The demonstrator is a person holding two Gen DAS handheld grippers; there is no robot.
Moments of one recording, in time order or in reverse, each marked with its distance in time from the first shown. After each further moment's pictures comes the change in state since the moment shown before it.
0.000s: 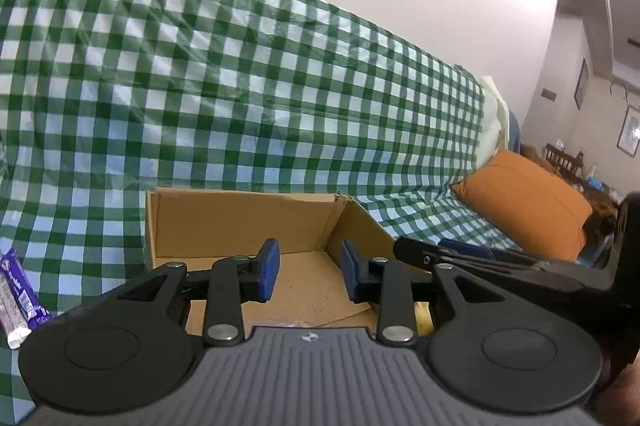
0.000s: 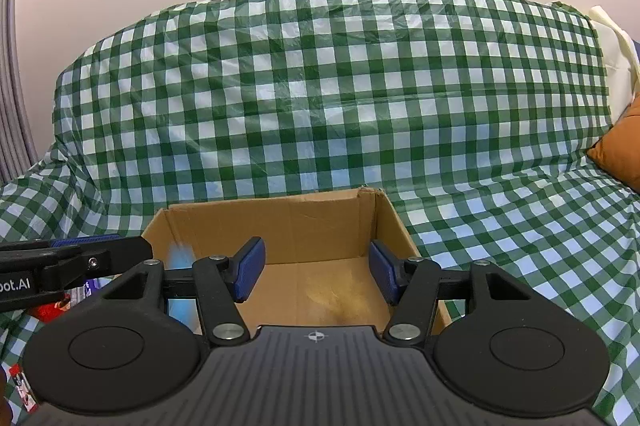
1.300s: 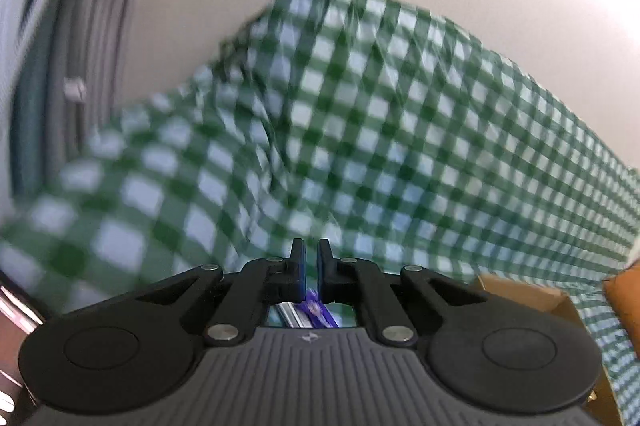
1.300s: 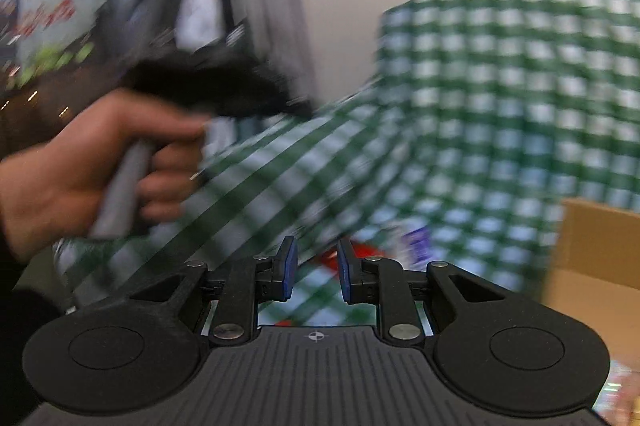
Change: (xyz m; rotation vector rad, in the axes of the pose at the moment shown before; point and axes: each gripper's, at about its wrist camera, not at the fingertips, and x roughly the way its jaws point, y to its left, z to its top) left arm -0.143 0.239 0.046 -0.284 -0.056 0.450; right arm -0.022 0.252 -0.042 -0.334 0.146 0.800
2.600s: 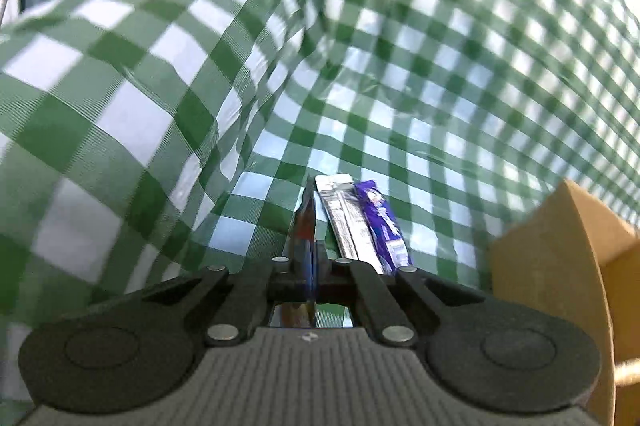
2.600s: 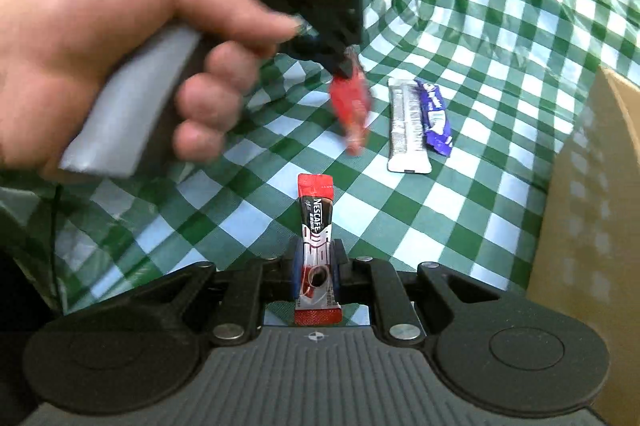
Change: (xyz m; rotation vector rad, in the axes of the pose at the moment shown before) left arm 0.085 -0.016 -0.065 0.007 0.268 0.180; right arm 0.065 0.007 -0.055 0.026 0.322 -0.194
